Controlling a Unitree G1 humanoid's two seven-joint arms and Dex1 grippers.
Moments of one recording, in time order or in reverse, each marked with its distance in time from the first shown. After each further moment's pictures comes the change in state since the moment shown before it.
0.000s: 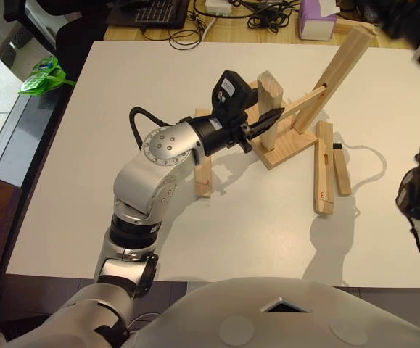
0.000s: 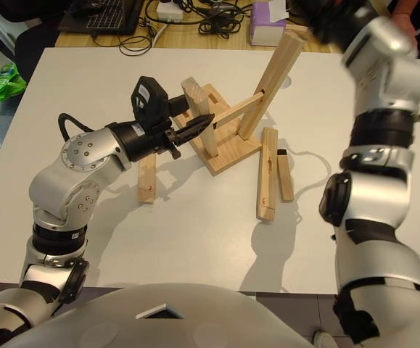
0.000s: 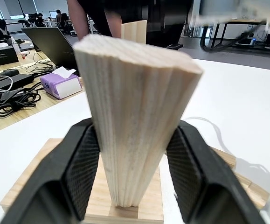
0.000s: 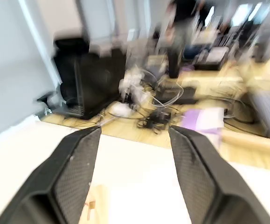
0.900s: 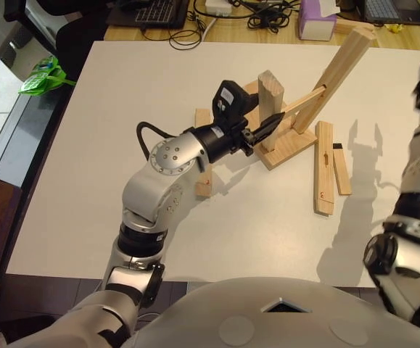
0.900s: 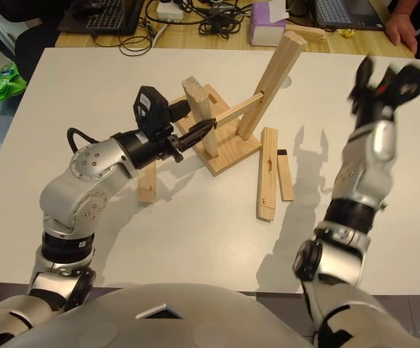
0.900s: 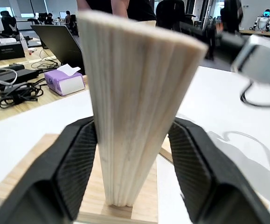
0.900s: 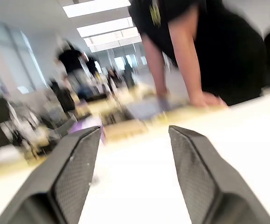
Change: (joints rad) left arm 0.081 -0.069 -0.008 -0.004 0.009 -0.031 0.061; right arm 0.612 0.251 -0.312 -0.314 -0.032 -0.394 -0.481
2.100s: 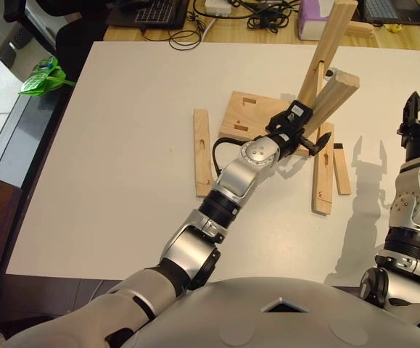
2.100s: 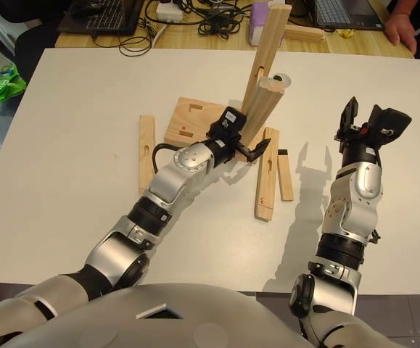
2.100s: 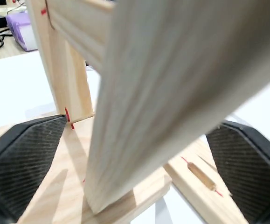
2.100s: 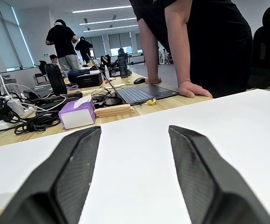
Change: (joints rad) left arm -0.253 -0.409 -0.184 0.854 0.265 -0.382 0.153; right arm 0.120 -0.011 0.025 -0.135 -0.013 -0.054 0.017
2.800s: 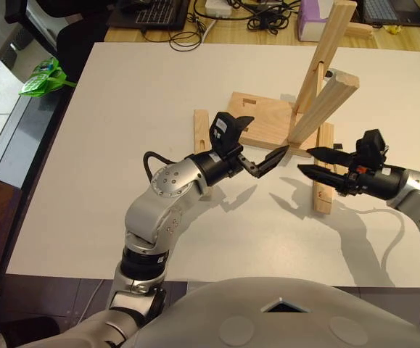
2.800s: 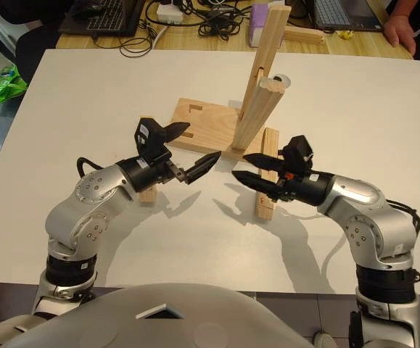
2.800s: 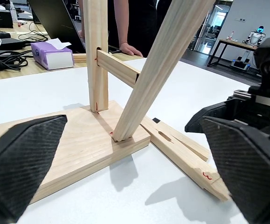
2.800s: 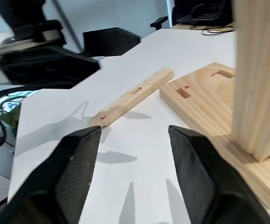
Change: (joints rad) left arm 0.400 0.366 0.210 -0.870 -0.283 0.380 -0.197; right arm 0.165 -0.359 0.354 -0.503 0.410 0.634 0.715
